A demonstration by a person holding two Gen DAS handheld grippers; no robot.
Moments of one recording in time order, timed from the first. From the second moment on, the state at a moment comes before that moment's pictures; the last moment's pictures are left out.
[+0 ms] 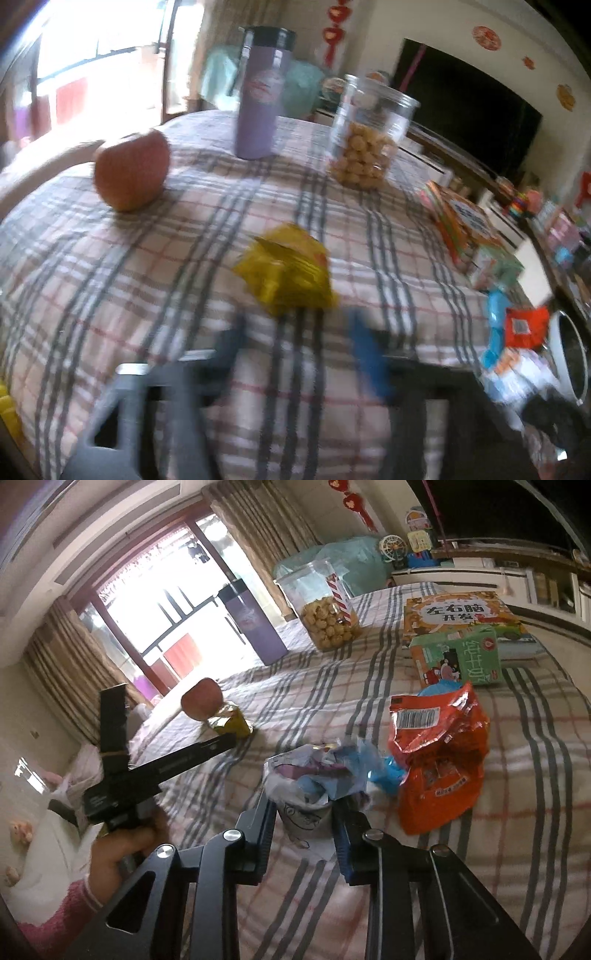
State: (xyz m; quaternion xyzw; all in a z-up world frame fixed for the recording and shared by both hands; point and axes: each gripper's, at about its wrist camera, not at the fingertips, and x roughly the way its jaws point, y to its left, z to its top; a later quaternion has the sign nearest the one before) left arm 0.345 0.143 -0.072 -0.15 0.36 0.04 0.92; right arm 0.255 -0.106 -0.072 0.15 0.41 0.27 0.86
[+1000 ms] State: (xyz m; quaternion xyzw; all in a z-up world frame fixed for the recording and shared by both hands) left arm 0.286 0.077 -0.063 -0.15 0.35 -0.06 0.92; right arm 0.212 -0.165 -0.057 0.18 0.39 0.24 0.87
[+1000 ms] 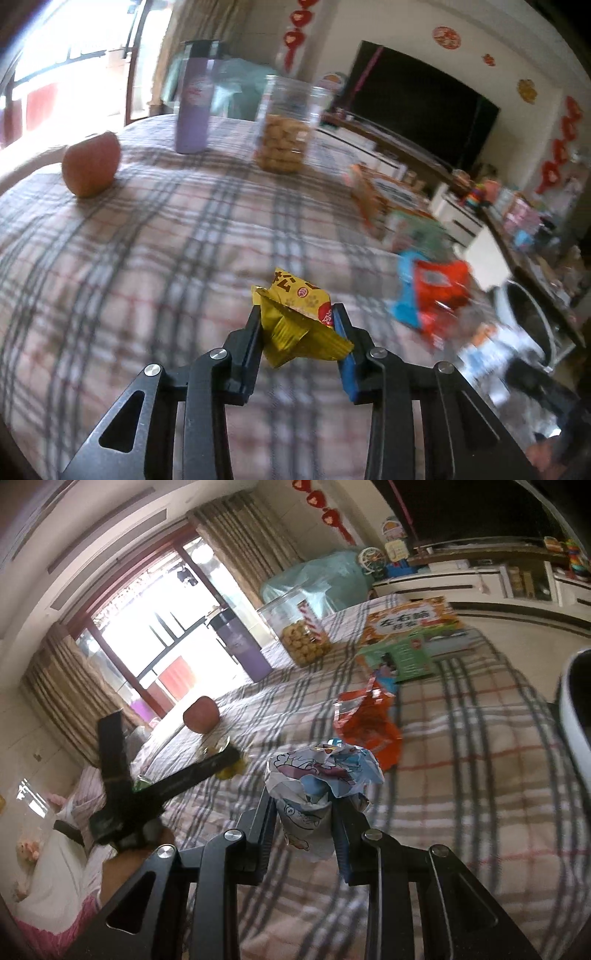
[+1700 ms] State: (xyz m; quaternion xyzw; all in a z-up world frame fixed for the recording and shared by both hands) left arm 0.236 -0.037 -0.043 -0.10 0.36 -0.20 0.91; right arm 0.171 -0.275 -0.044 0.21 0.36 0.15 0.90
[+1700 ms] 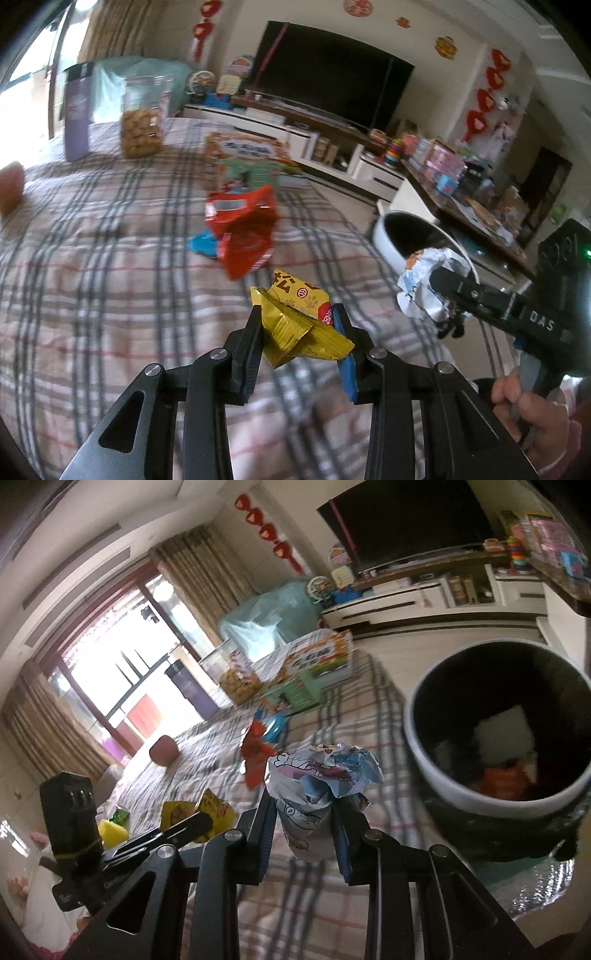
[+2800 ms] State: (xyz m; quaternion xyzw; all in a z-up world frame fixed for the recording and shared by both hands) left arm 0.259 -0.156 -0.028 -0.04 0.35 -0.28 0.89; right arm 0.149 -0.381 -0.029 0.23 0.32 0.06 0.91
